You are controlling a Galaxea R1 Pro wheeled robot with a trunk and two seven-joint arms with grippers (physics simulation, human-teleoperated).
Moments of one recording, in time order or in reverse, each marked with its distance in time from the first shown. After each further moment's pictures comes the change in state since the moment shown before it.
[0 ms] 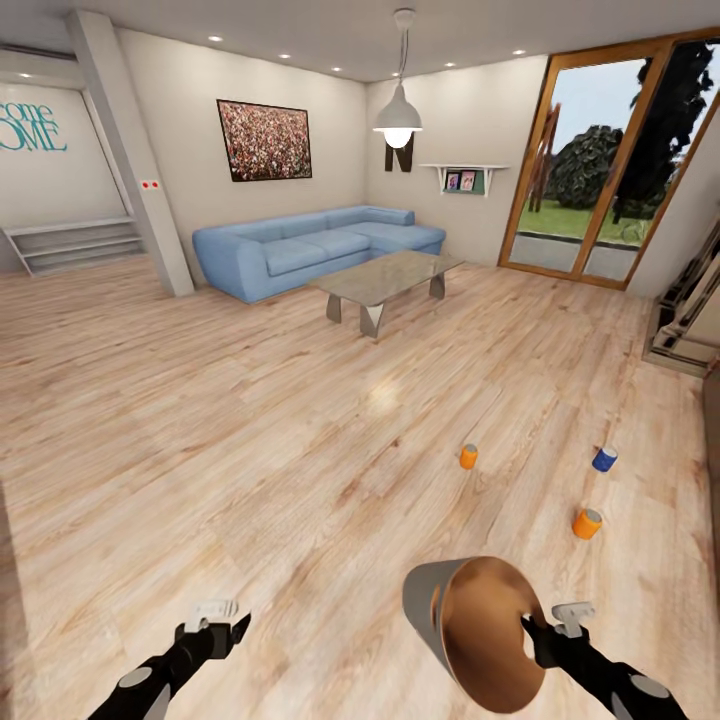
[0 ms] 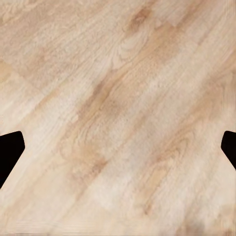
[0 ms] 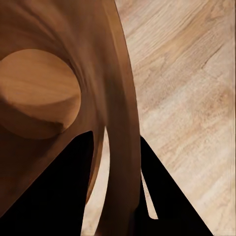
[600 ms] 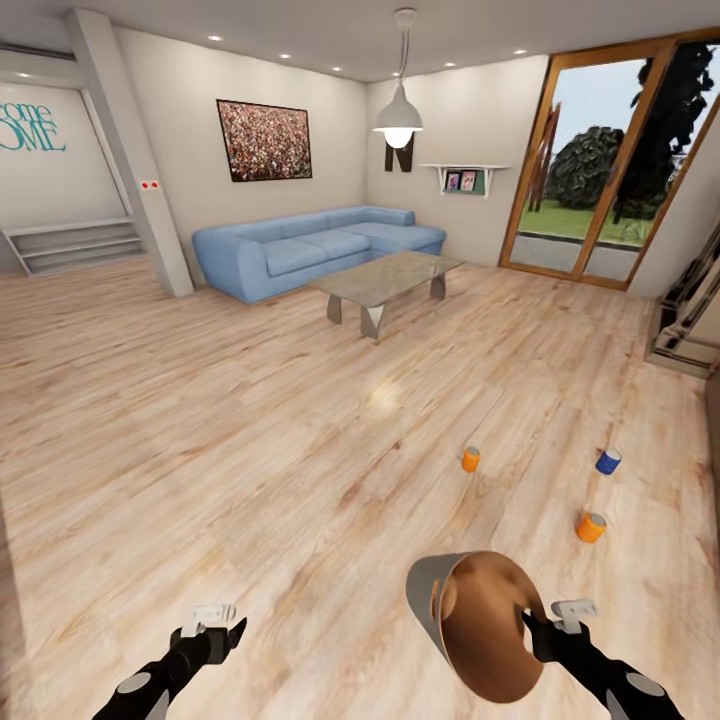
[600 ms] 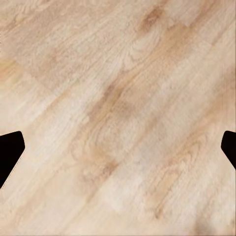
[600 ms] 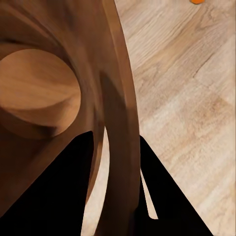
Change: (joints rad) left arm 0.000 0.001 0.000 0.025 -0.003 -0.020 0.037; right arm 0.002 0.014 -0.006 -0.016 -0.007 -0.005 -0.053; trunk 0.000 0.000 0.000
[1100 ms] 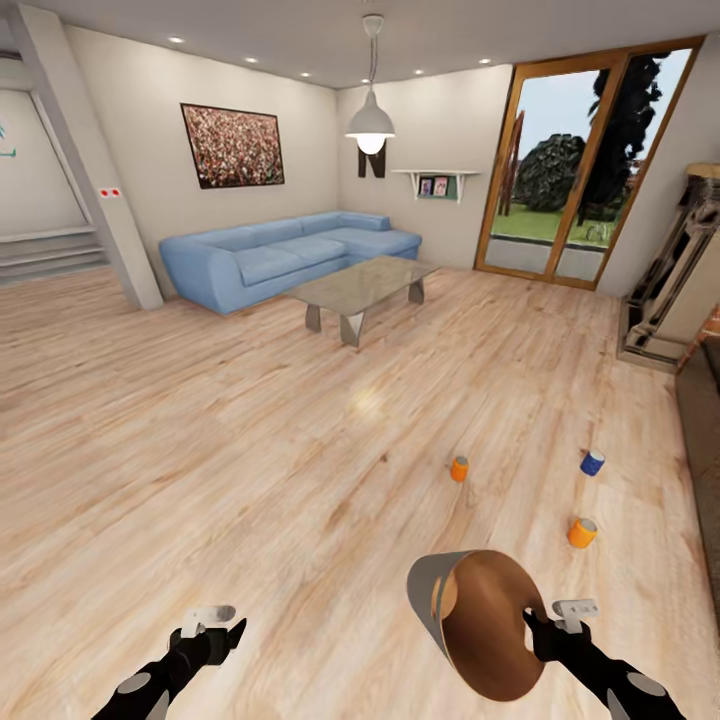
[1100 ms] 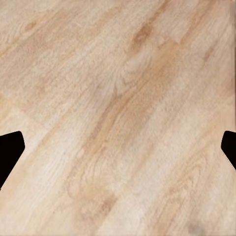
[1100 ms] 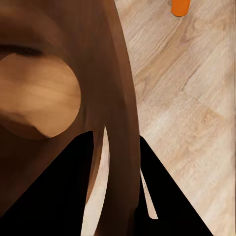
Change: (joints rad) left arm 0.000 0.000 0.000 0.001 0.000 0.000 0.003; right arm 0.000 -0.001 -0.005 -0.001 -0.002 0.000 0.000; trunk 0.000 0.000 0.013
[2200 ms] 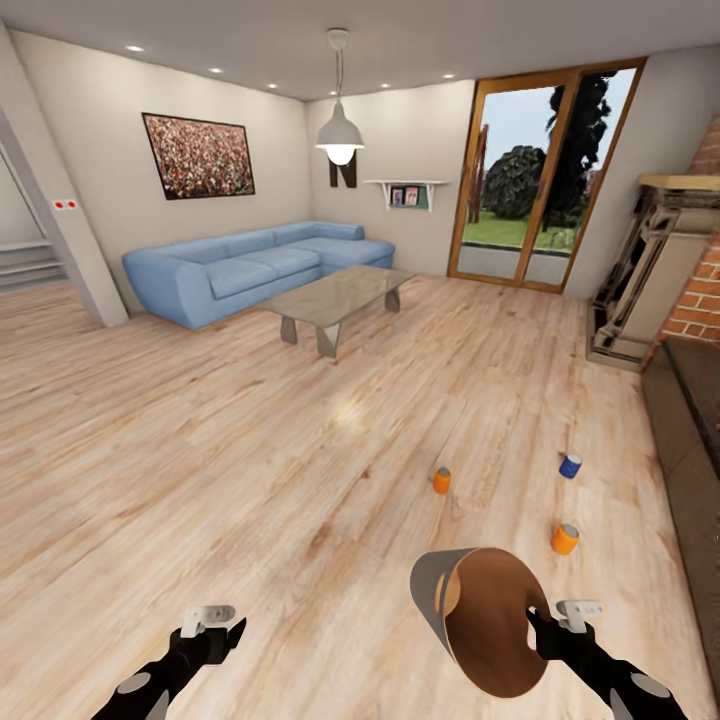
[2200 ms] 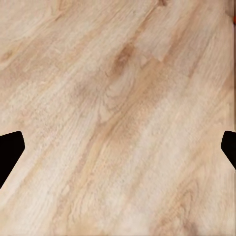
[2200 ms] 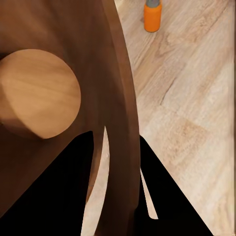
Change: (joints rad) left arm 0.000 0.000 0.002 0.000 0.000 0.000 -0.001; right arm 0.000 0.002 -0.032 0.001 0.000 0.000 0.001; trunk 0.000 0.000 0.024
